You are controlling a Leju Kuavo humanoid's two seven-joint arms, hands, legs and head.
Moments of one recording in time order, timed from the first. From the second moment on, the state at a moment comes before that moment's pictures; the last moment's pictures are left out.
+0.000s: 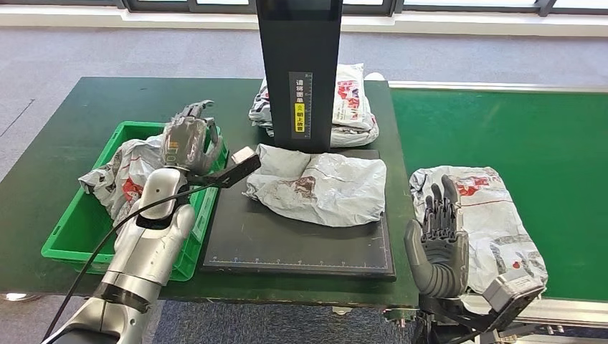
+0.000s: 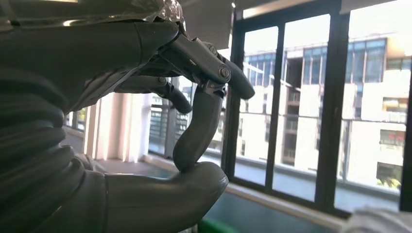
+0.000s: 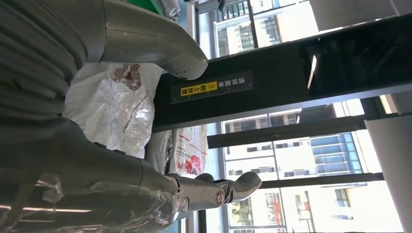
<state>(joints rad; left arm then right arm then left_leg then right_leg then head) -0.59 -0.03 -0.20 -1.04 -1.44 0.21 -0.05 0.19 0.25 -0.10 -1.87 -0.02 0.06 -0.45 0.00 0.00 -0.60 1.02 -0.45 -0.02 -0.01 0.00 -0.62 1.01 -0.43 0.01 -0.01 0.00</state>
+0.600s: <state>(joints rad) -0.67 -0.10 -0.29 -0.76 -1.40 0.20 -0.15 0.18 0.22 -0.08 -1.83 -0.03 0.07 -0.44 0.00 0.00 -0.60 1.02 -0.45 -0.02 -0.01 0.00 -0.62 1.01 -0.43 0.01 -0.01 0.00</state>
